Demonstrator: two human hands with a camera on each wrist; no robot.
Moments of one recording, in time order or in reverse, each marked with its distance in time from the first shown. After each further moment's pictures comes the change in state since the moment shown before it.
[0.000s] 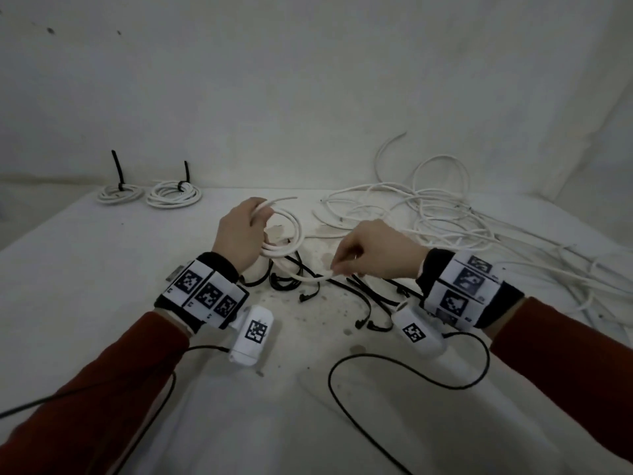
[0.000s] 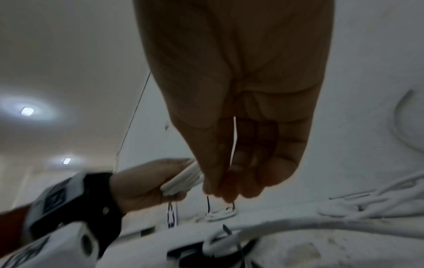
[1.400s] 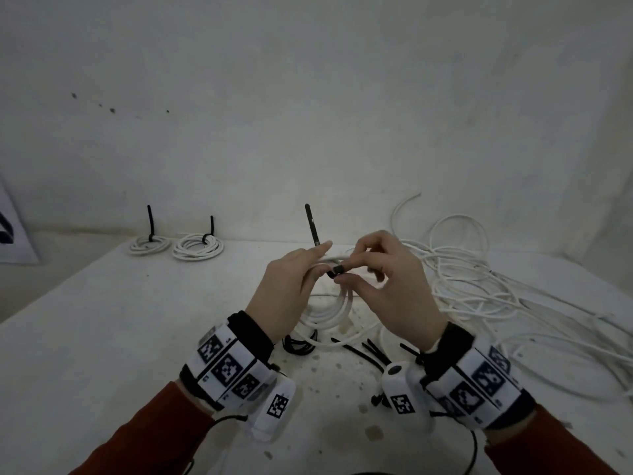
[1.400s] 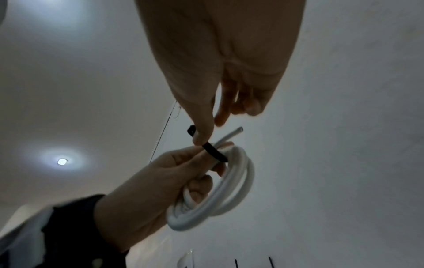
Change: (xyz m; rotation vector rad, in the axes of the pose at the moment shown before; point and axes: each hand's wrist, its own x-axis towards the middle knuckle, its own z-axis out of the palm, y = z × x) left_hand -0.006 0.045 0.002 0.168 0.024 0.566; right_hand 0.005 -0.024 -0.010 0.209 0.743 -0.376
